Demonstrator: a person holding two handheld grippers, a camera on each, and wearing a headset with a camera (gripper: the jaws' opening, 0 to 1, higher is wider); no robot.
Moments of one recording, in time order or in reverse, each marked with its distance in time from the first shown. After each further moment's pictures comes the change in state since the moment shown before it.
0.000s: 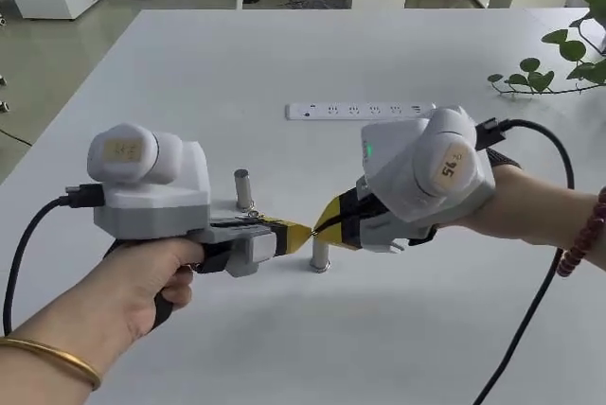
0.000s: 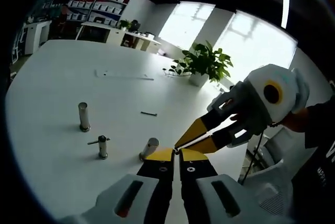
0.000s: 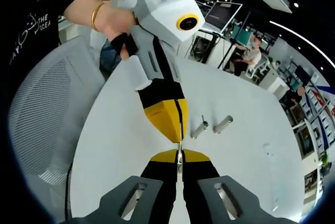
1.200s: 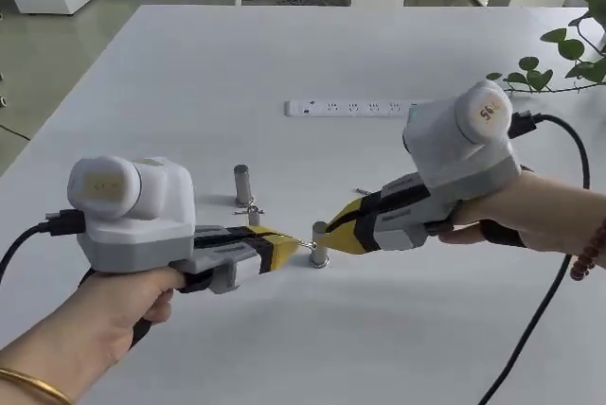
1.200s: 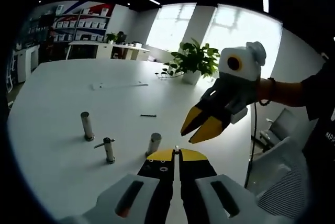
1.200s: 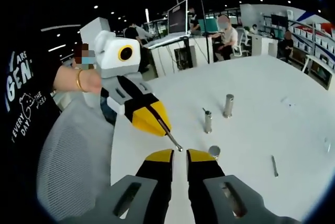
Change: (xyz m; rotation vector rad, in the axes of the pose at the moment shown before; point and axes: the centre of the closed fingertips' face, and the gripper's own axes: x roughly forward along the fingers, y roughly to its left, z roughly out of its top) left arm -0.014 0.002 -0.015 0.215 -0.035 -0.030; right arm -0.012 0.011 -0.006 0.554 -0.182 0.115
